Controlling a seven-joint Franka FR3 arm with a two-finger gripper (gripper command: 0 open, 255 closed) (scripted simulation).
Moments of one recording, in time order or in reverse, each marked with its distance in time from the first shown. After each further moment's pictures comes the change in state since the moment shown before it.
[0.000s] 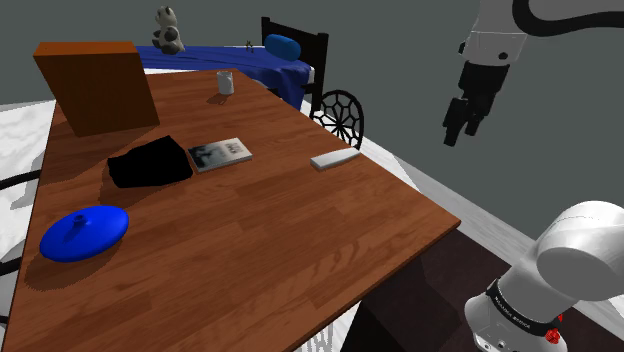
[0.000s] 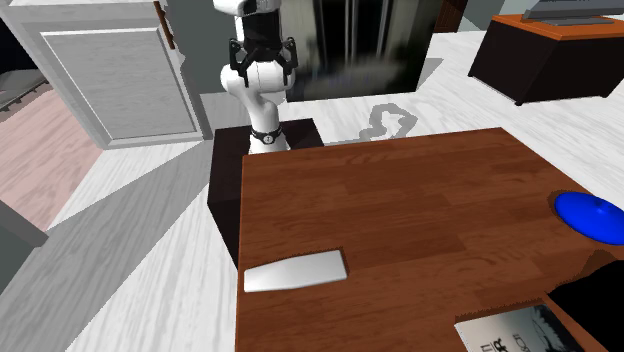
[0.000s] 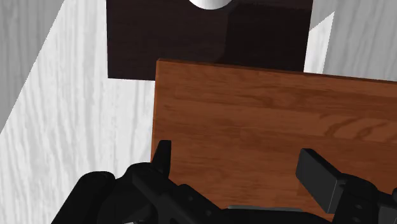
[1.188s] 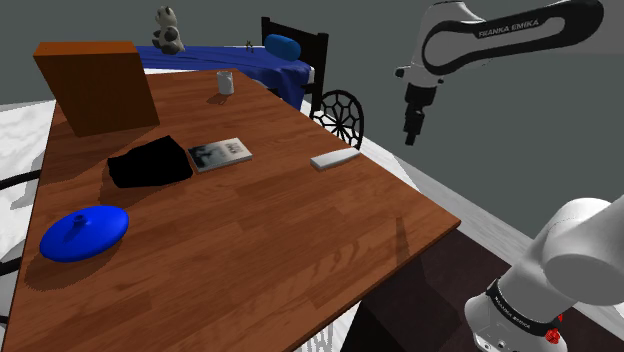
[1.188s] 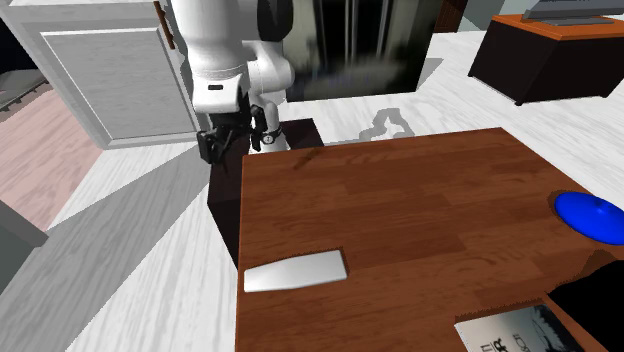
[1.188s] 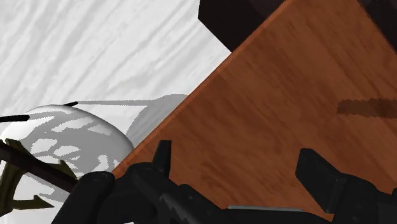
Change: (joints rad) arm 0.125 0.481 -0.279 0.121 -0.119 0.415 -0.786
